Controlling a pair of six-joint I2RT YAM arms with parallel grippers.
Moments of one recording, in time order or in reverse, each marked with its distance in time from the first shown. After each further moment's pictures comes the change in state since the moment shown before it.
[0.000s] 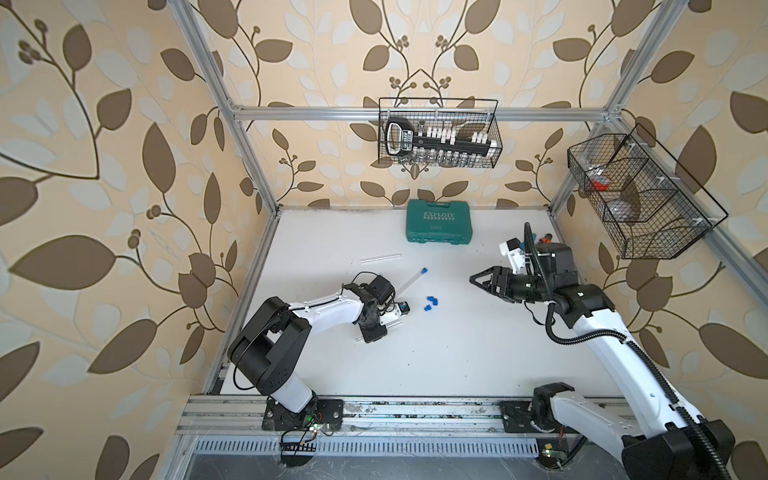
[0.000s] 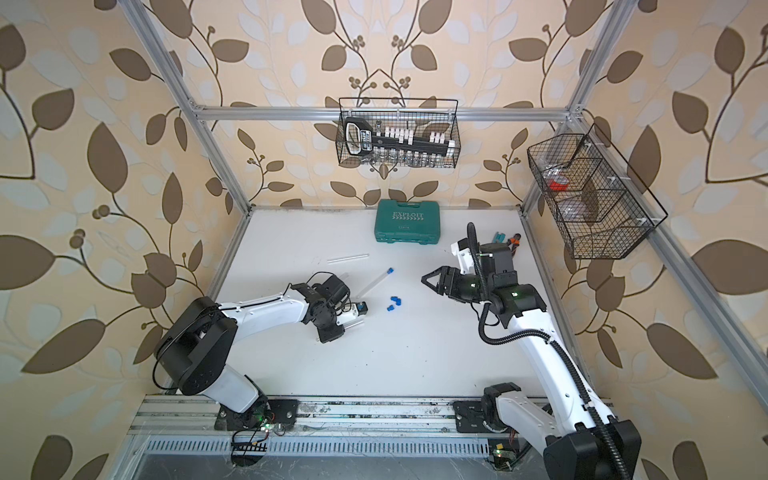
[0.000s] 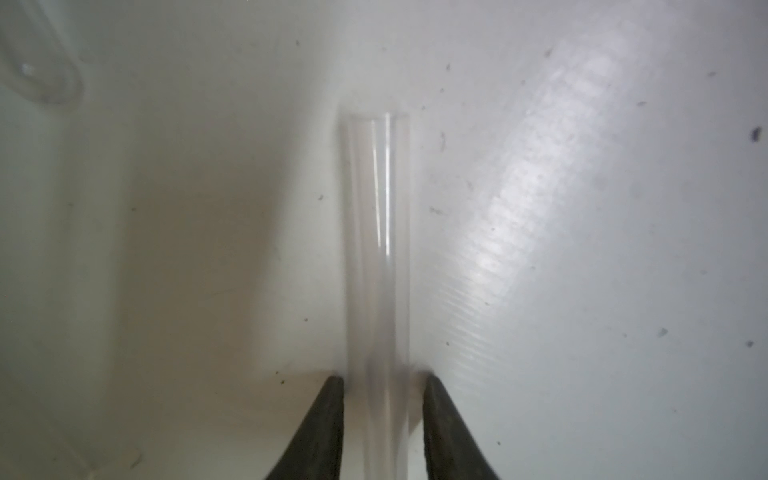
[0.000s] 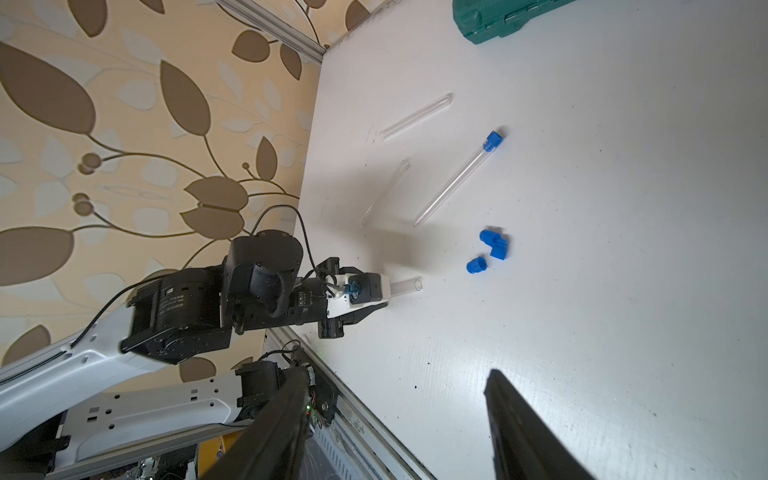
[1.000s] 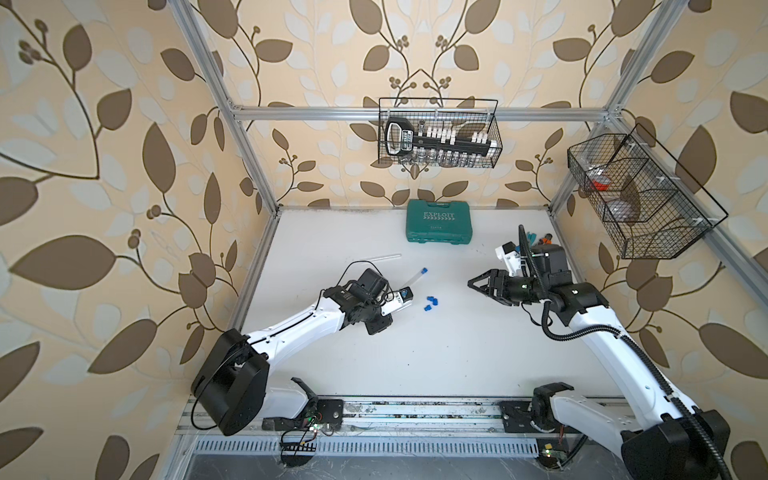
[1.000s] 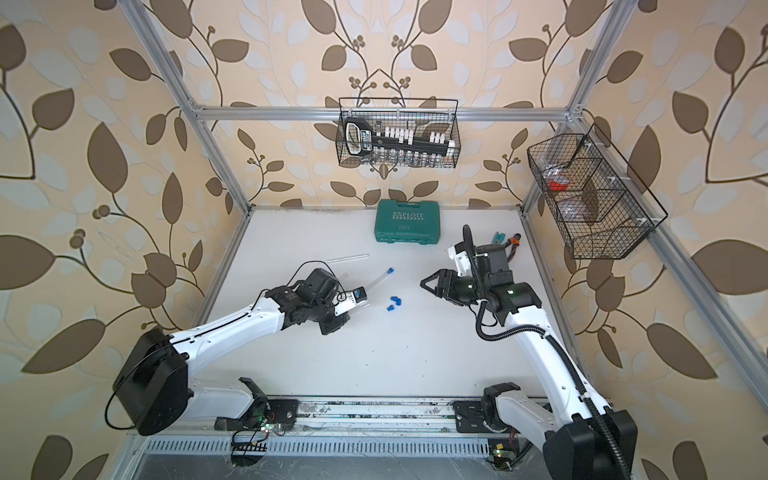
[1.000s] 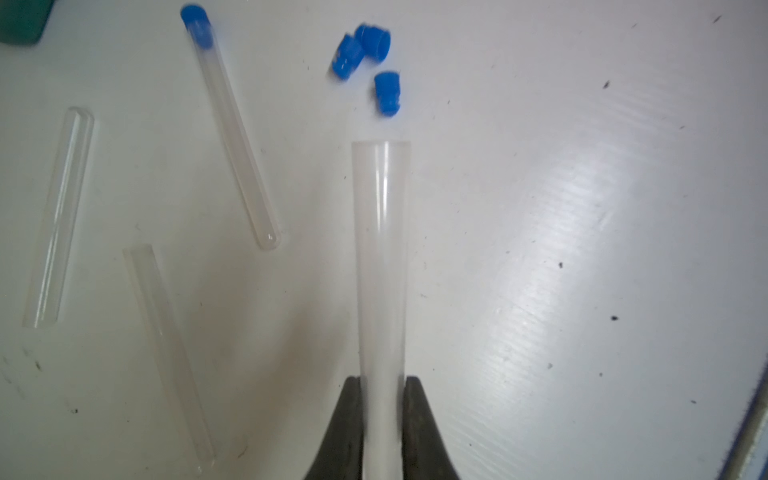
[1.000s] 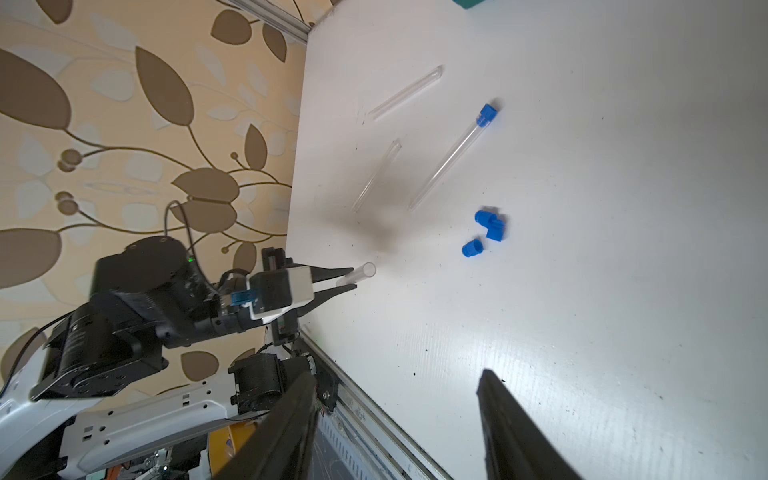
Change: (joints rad) left arm -0.017 -0.274 -0.017 0.106 0.125 -0.018; right arm 0.031 0.056 -0.014 -0.017 -0.010 0.009
